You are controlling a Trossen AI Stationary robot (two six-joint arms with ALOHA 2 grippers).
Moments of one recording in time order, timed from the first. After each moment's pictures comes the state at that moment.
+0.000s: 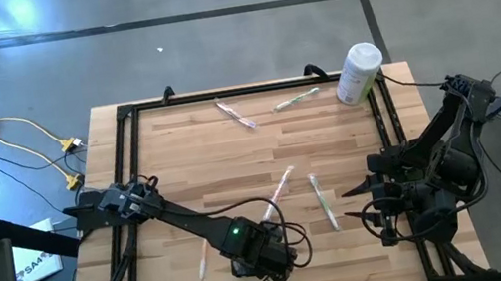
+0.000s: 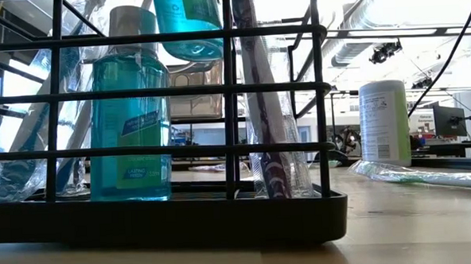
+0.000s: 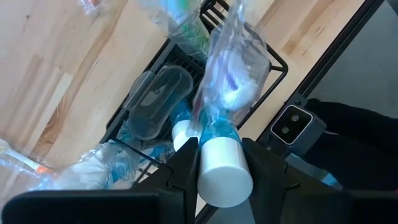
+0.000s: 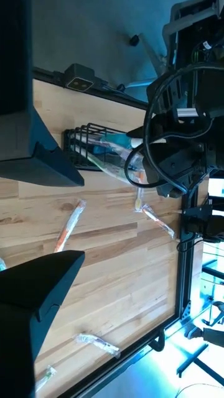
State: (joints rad) left arm -0.49 2.19 2.27 -1.34 0.04 -1.14; right arm 0.93 1.29 1.41 -0.99 0.84 0.65
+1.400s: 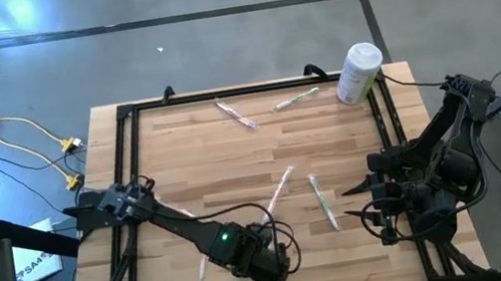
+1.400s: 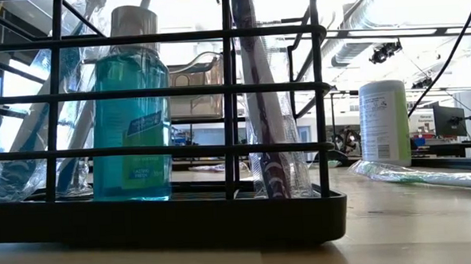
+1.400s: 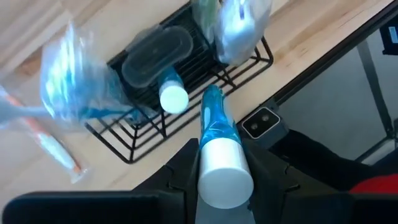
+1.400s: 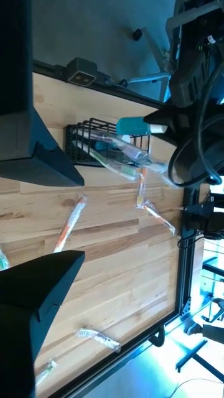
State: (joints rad) left arm -0.54 2.18 2.35 -1.40 0.02 -1.50; right arm 0.93 1.29 1.41 -1.01 0.85 0.65
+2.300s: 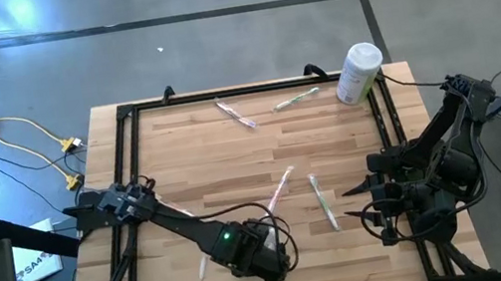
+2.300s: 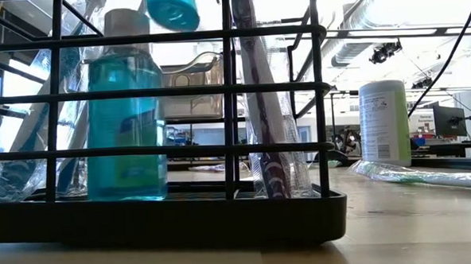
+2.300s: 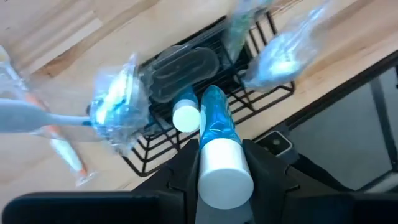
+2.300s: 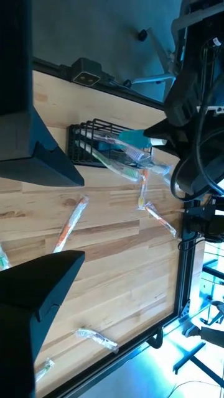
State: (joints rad) left arm -0.53 2.18 2.34 -1.43 -0.03 -1.58; right arm 0.93 1.29 1.41 -1.01 0.84 0.63
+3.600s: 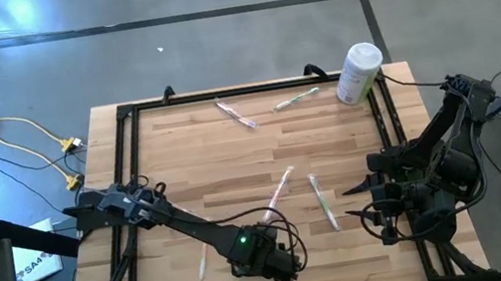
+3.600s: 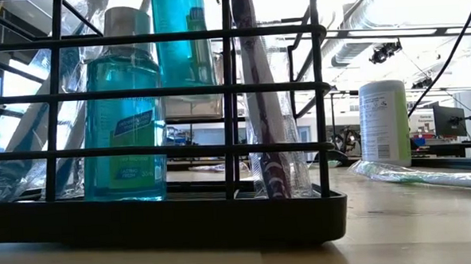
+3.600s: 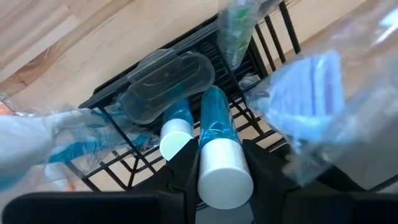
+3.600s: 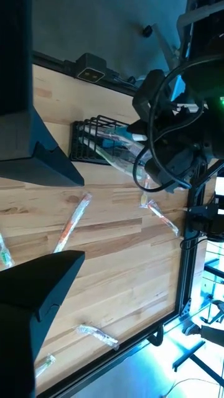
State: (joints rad) left arm -0.51 2.27 2.34 -1.39 0.01 -1.54; right arm 0.93 1.29 1.41 -1.02 0.84 0.62
